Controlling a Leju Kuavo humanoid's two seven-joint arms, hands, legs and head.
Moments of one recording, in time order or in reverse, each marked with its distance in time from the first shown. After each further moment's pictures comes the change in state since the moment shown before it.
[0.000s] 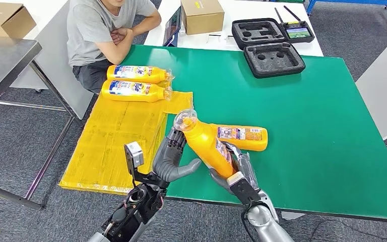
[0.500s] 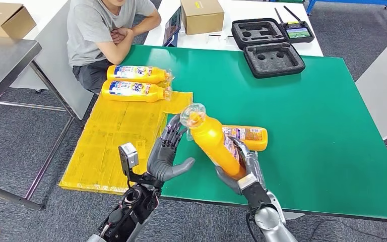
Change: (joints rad) left arm 0.026 0.001 0.073 -0.016 -0.037 -0.007 0.000; right arm 0.065 -0.015 -0.066 -0.159 -0.029 0.075 0.002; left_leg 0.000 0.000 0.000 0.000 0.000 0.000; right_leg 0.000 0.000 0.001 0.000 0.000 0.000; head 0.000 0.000
